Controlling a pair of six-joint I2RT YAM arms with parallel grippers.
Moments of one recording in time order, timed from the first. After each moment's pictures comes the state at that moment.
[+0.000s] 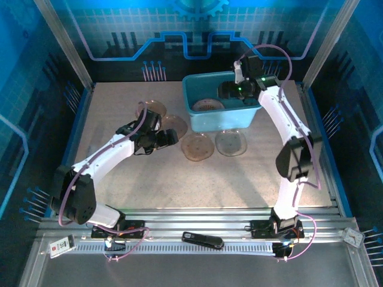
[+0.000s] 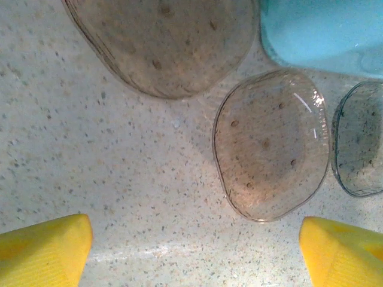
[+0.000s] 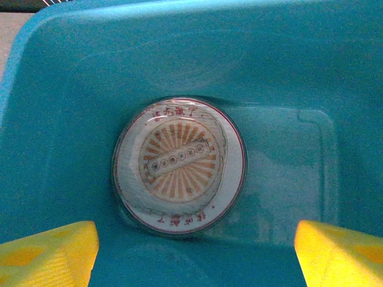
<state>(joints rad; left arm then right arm) -0.37 1.45 1.04 -0.60 0.13 -0.71 0.26 1.89 1.91 -0.86 -0.11 0.18</state>
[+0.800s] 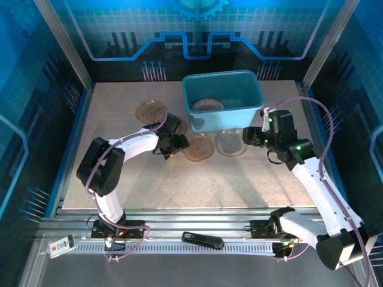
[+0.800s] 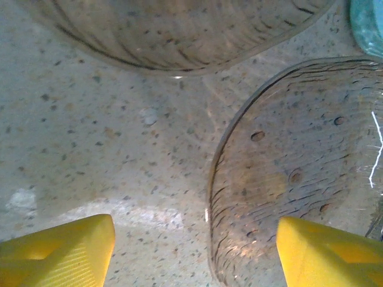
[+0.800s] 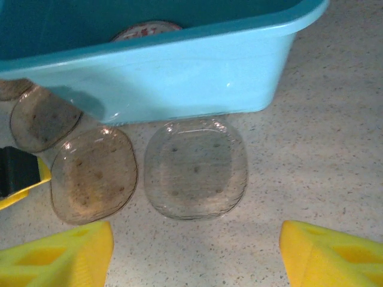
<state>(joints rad) -0.47 1.80 1.13 -0.49 0.13 -0.99 0.27 1.02 1.04 -0.75 0.02 0.28</state>
